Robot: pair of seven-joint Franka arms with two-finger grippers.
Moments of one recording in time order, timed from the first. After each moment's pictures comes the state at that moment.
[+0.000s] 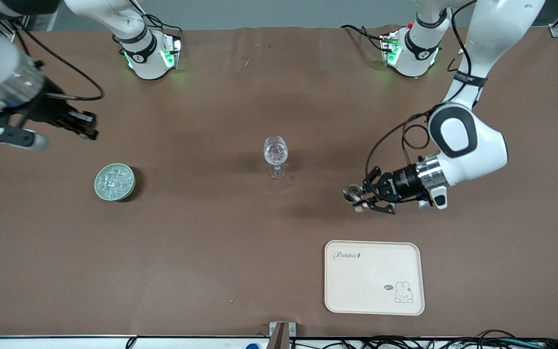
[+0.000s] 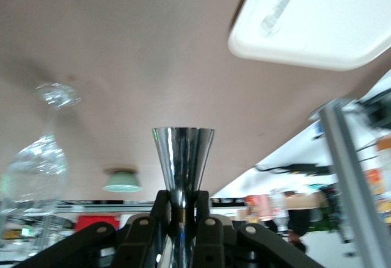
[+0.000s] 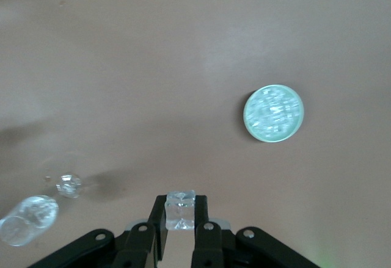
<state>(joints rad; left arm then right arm) -0.08 0.41 -0.18 -1.89 -1.30 2.34 -1.03 0.34 0.10 -0.08 -1.44 0.03 1.52 0.53</state>
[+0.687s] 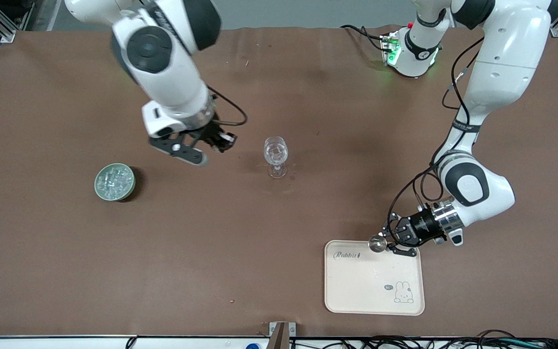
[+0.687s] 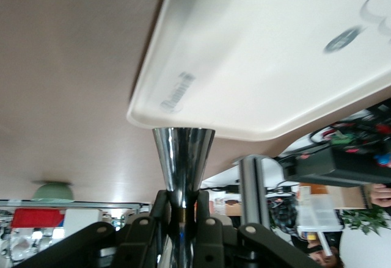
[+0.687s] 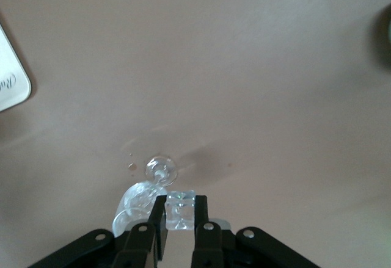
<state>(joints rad) -0.08 0.75 -0.06 -1.59 -1.44 2.31 -0.95 0.69 0.33 -0.08 -1.44 0.11 1.78 1.03</state>
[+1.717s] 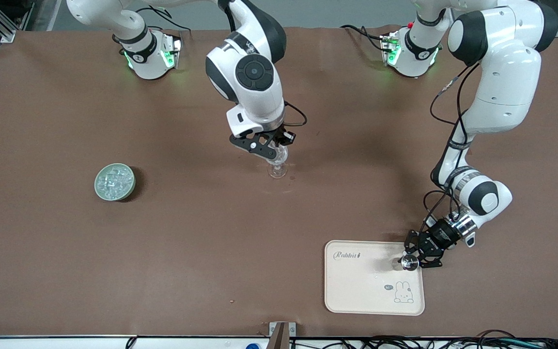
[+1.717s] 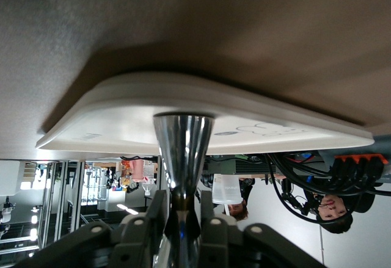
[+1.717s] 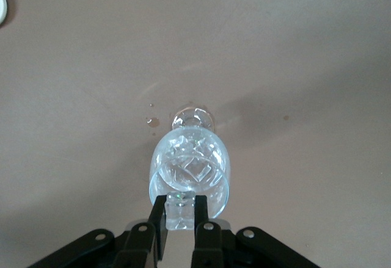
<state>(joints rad) -0.06 0.92 0.08 -1.54 -1.91 2.16 -0.70 0.86 0.50 -0.08 -1.44 0.16 1.91 1.16</state>
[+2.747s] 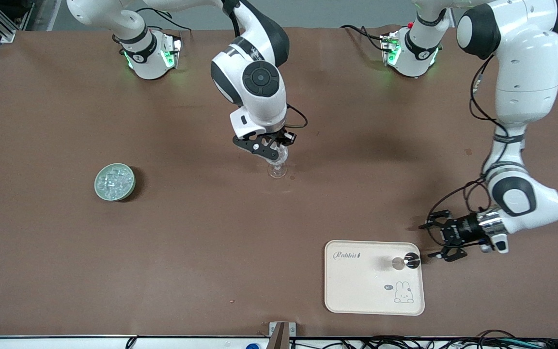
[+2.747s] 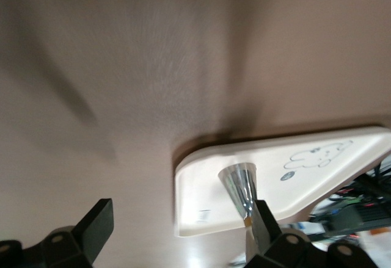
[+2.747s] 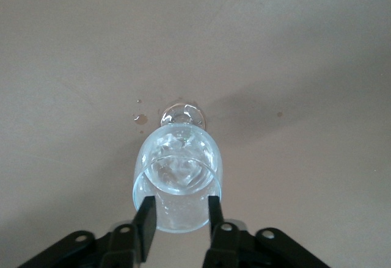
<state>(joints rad) -0.05 0.83 0.25 -1.47 -1.12 1.99 -0.68 0.86 0.51 -0.08 -1.45 0.16 1.90 1.16</state>
